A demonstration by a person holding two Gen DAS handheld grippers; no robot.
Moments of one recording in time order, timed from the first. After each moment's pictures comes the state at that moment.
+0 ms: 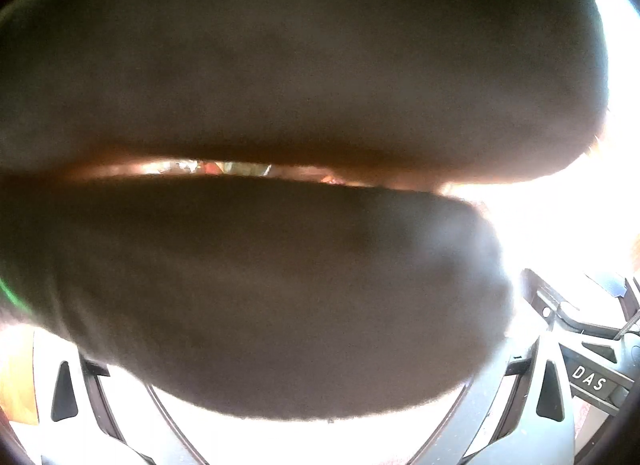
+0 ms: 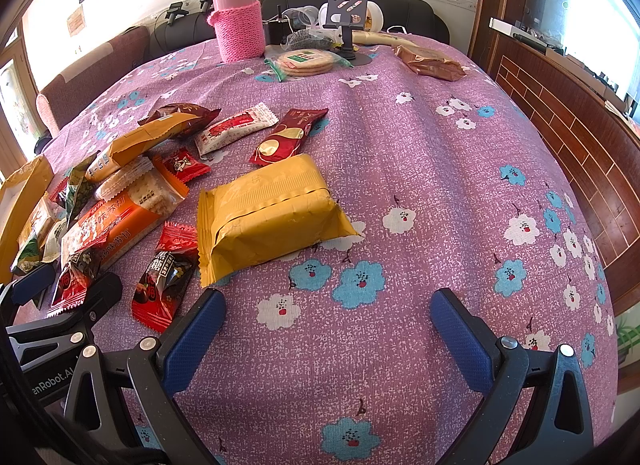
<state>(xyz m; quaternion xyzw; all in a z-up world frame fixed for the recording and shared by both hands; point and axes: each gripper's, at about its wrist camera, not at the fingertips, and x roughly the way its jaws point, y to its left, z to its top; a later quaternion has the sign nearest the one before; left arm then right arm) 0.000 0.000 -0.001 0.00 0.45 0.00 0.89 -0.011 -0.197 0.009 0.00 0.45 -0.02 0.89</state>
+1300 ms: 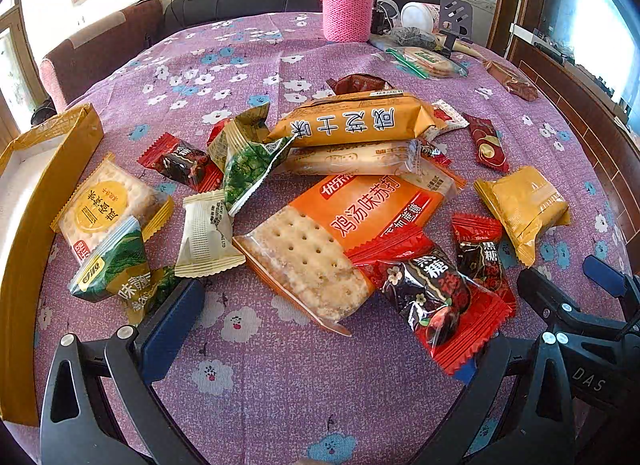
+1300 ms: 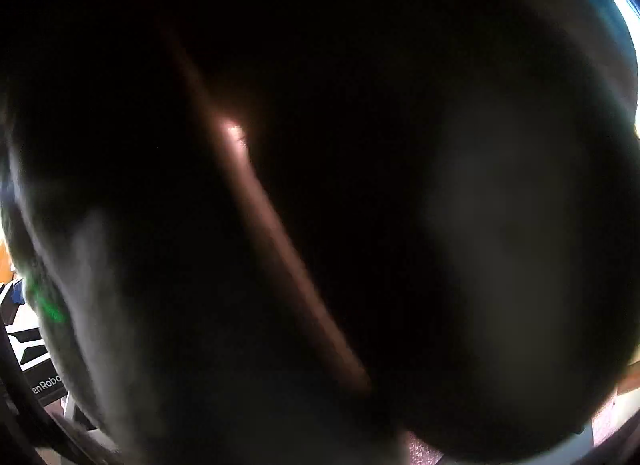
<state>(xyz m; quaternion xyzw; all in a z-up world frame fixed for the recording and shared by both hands) 0.001 0.000 -0.002 0.00 0.45 0.00 0.89 -0.011 -0.197 0.008 0.00 0.45 -0.02 0.89</state>
